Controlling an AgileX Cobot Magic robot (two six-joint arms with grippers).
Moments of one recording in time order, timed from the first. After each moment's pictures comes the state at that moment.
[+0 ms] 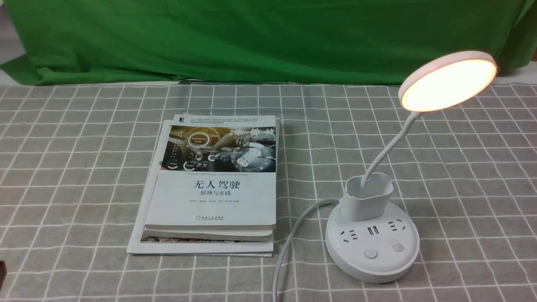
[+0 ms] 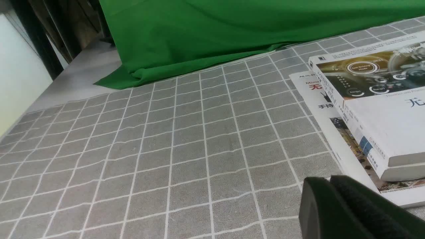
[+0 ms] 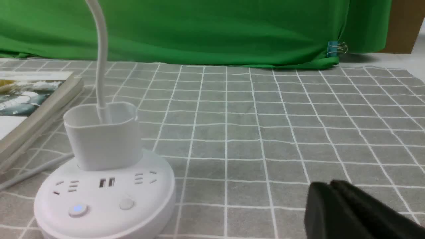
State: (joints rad) right arm 0.09 0.00 0.01 -0.01 0.23 -0.01; left arm 0.02 0.00 0.01 0.06 0.24 0.22
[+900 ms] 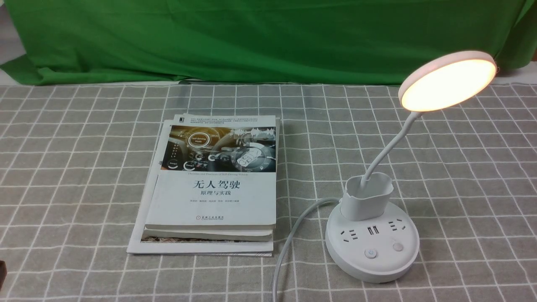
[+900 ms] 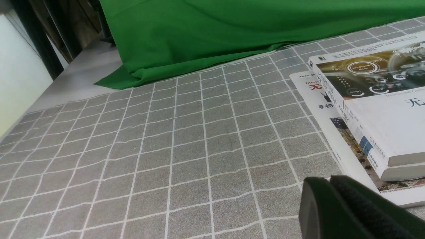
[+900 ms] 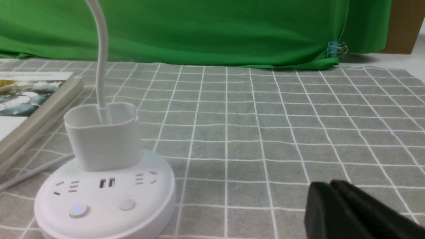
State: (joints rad) right arm 0.09 0.00 0.01 -0.01 0.22 -0.01; left arm 0.02 0.00 0.01 0.06 0.24 0.22
